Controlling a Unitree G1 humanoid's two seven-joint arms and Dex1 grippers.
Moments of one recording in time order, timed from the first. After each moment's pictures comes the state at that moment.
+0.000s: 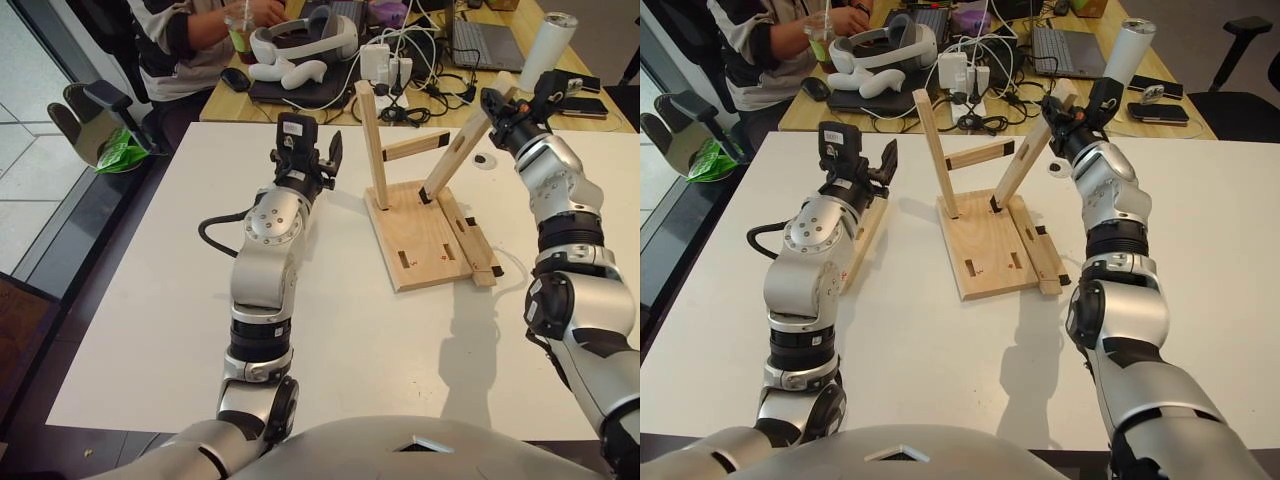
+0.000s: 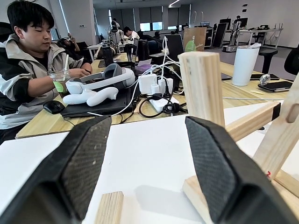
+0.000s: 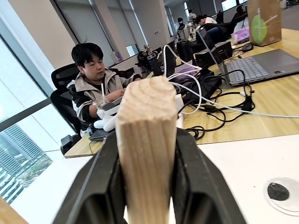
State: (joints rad) left arm -0.42 -0.02 -0.03 -0.31 0.07 0.70 -0.08; right arm -0.94 -0.29 -0.30 0.92 0.42 0.24 0.46
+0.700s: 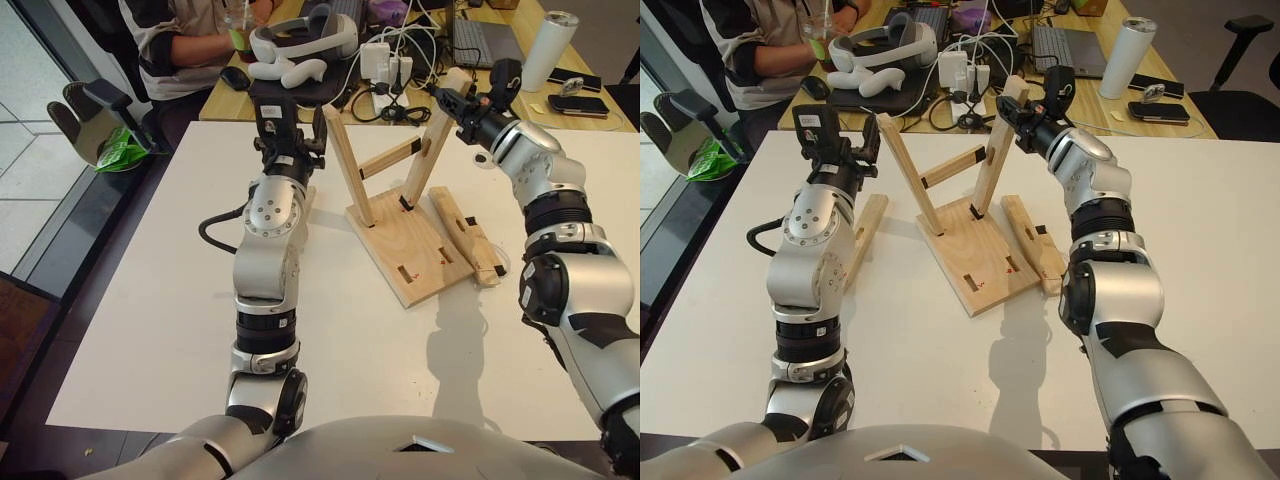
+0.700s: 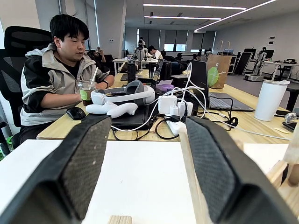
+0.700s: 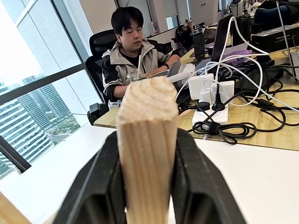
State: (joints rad) left arm -0.44 -0.07 0.03 -0.30 0.03 0.59 0.05; right arm -1.04 -0.26 -0.22 0.99 0.33 0.26 0.57
